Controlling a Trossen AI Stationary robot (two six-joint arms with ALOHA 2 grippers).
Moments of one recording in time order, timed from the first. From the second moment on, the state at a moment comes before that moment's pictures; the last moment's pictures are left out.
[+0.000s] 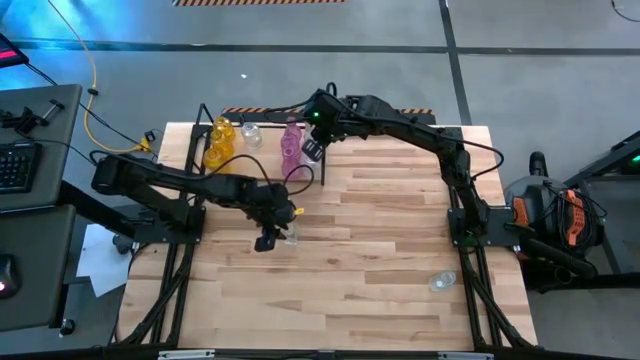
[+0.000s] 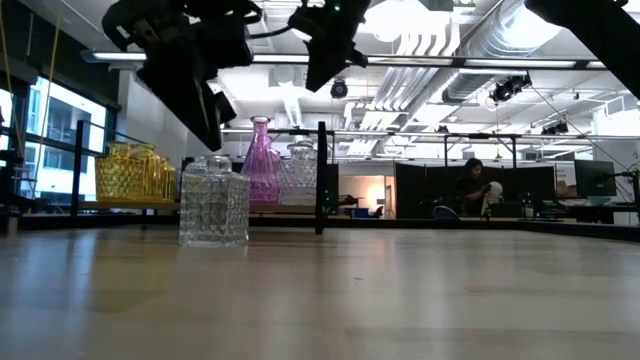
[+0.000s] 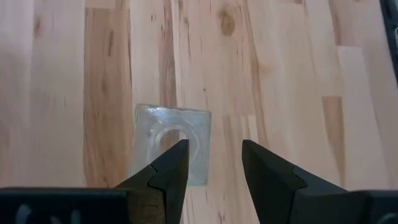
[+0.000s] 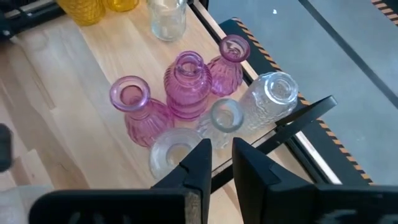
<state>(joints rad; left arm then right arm) -0.02 1.40 0.89 -0.52 0.22 -0.05 -0.30 2.12 2.36 -1.16 0.24 0.19</state>
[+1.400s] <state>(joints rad) -0.05 1.45 0.90 -0.76 0.04 -0.04 -0.09 1.95 2.36 -1.29 0.38 0.57</state>
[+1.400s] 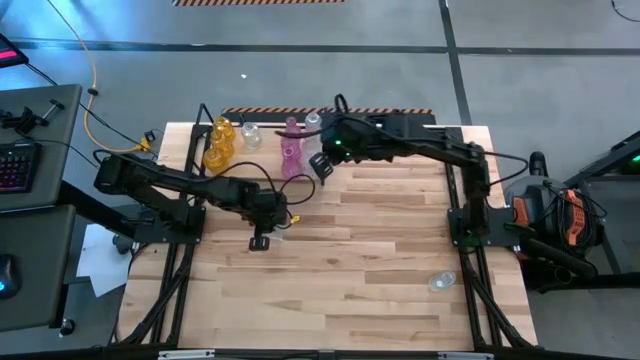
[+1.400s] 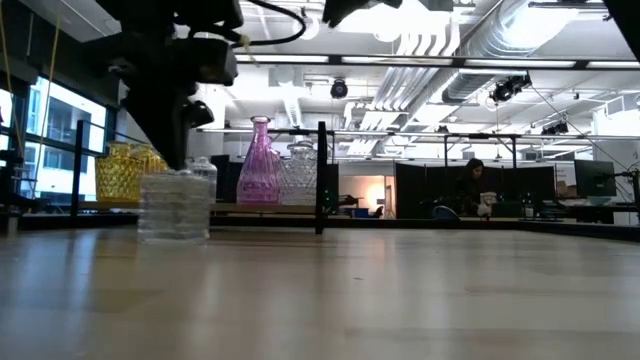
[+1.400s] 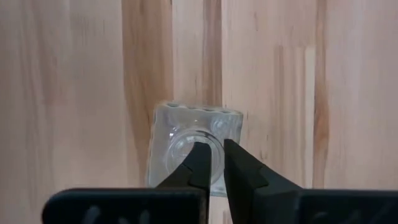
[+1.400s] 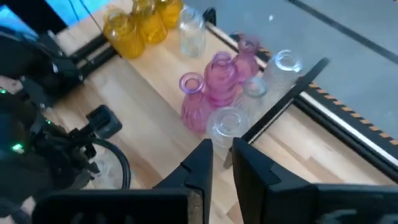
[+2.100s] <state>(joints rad) 0.19 1.16 0.89 -1.03 0.01 -0.06 -0.02 1.91 2.34 -1.40 0.48 0.66</state>
